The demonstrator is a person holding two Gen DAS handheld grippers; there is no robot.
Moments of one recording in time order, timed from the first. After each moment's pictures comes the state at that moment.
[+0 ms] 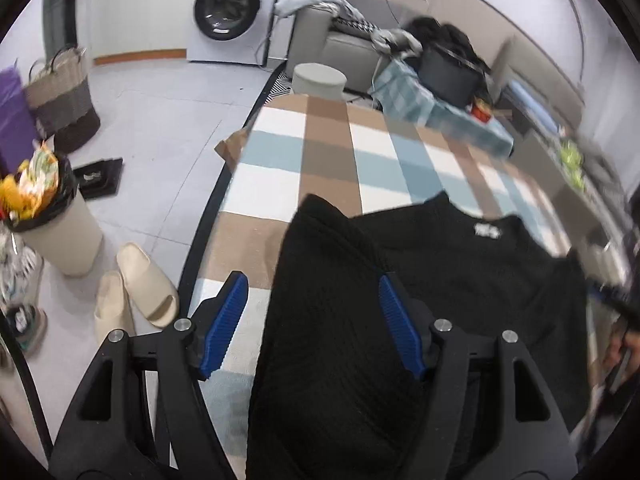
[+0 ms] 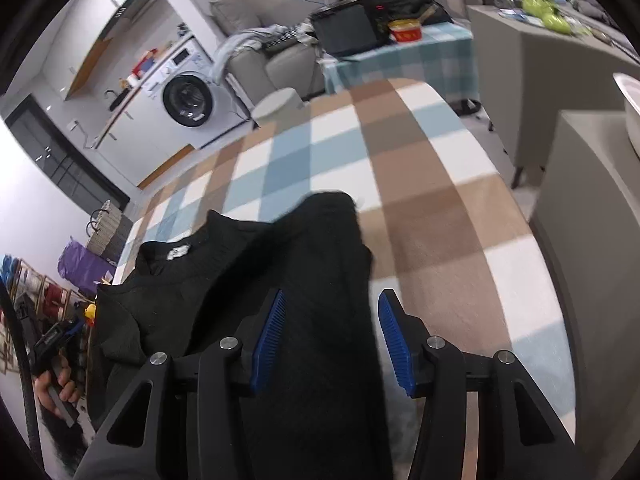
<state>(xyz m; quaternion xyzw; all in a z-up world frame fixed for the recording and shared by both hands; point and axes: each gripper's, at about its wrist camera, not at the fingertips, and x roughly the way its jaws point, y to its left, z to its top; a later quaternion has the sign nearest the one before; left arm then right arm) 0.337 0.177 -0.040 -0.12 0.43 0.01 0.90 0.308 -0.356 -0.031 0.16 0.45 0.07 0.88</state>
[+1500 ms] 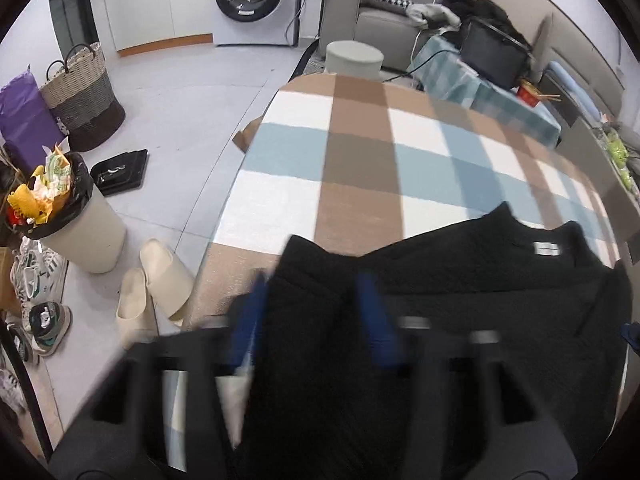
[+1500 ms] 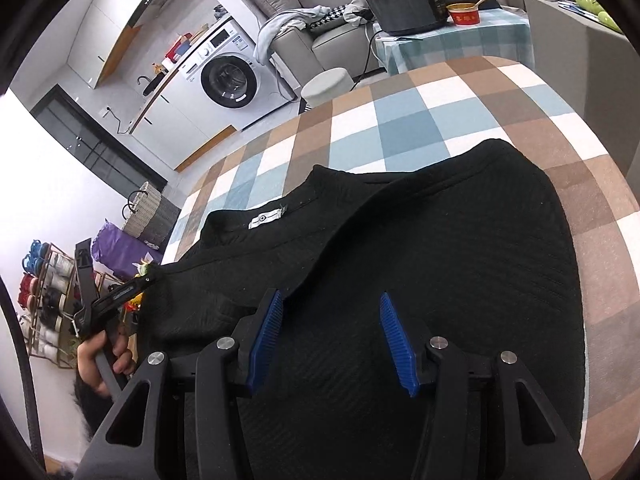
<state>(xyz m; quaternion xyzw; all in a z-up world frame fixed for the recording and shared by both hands) 0.410 0.173 -0.064 -0.10 0.48 0.07 0.87 0.308 -0.251 -0.030 0.19 0.47 0.13 0.85</state>
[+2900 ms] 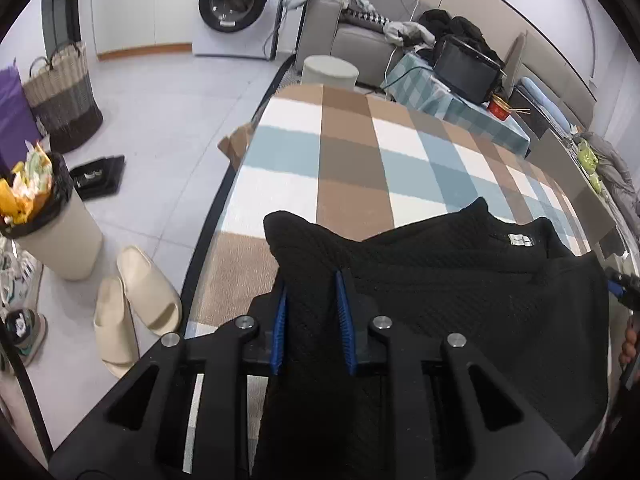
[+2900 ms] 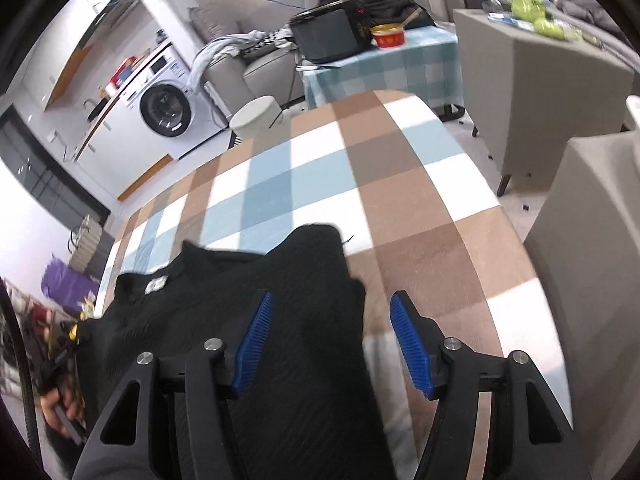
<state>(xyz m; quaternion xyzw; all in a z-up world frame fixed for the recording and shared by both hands) 0.380 0.192 -0.063 -0.12 0.43 0.02 0.89 0.350 -0.361 -0.031 0.17 0.45 0.02 0.87</state>
